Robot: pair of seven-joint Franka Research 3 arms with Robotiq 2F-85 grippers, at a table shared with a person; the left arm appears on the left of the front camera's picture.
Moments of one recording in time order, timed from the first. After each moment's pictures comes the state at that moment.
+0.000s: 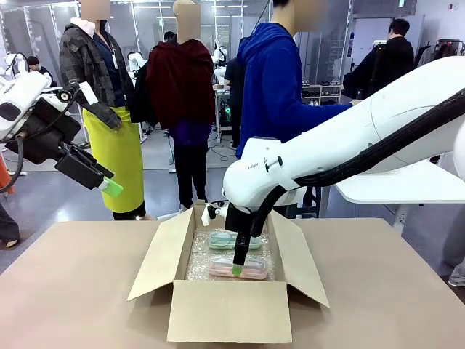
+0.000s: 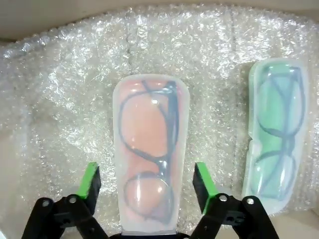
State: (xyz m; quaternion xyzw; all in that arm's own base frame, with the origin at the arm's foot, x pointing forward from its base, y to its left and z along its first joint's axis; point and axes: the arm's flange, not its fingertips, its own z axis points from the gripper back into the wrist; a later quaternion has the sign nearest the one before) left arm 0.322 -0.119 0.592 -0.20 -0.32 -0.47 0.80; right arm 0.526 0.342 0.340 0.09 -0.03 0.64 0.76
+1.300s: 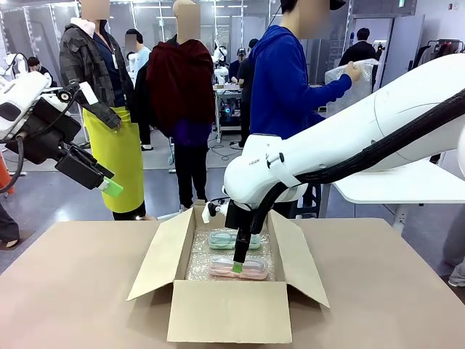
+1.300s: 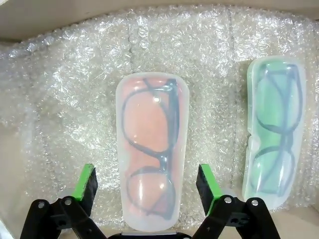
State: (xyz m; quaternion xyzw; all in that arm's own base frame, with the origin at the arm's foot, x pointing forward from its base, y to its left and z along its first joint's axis) left arm 0.322 -0.119 0.592 -0.20 -0.32 -0.47 0.80; right arm 0.526 0.341 0.344 0.09 -0.03 0.64 0.76
